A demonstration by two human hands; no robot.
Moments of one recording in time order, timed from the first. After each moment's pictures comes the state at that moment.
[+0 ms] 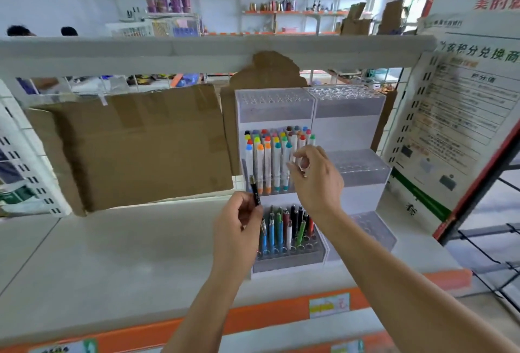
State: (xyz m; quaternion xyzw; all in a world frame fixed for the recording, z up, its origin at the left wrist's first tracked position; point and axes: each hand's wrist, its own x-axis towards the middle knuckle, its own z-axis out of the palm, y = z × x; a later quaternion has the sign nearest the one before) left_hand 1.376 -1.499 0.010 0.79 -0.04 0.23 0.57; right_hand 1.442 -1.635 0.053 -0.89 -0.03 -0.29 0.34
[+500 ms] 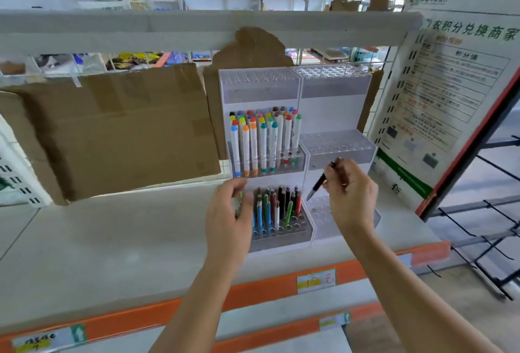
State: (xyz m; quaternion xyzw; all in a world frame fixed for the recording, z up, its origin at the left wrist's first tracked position) left_hand 1.377 -1.504 -0.012 0.83 -0.04 0.27 0.49; right_hand 1.397 -1.693 0.013 -0.81 0.00 -0.36 0.47
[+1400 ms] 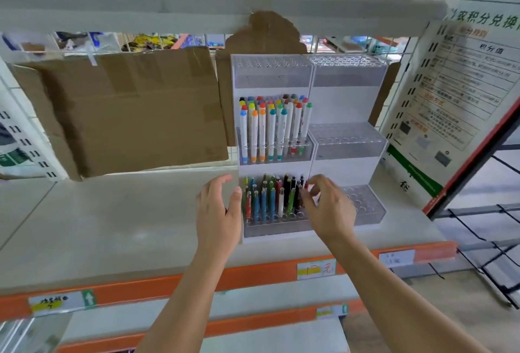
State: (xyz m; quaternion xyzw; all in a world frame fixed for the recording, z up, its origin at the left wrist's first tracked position) left_hand 1.363 -1.487 -0.025 0.87 0.03 0.22 0.43; right_hand 1.398 -1.679 -0.030 -0.95 0.00 -0.21 0.25
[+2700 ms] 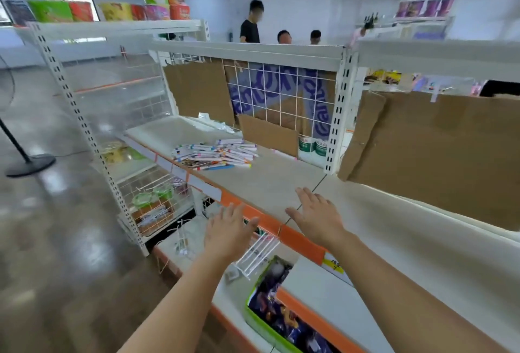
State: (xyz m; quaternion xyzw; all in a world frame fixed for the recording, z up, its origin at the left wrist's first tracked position) left_hand 1.134 -1.094 -0.031 0.91 0.38 0.02 0.17; right_hand 1.288 -1.216 -0.007 -0.89 -0.44 0.09 0.10
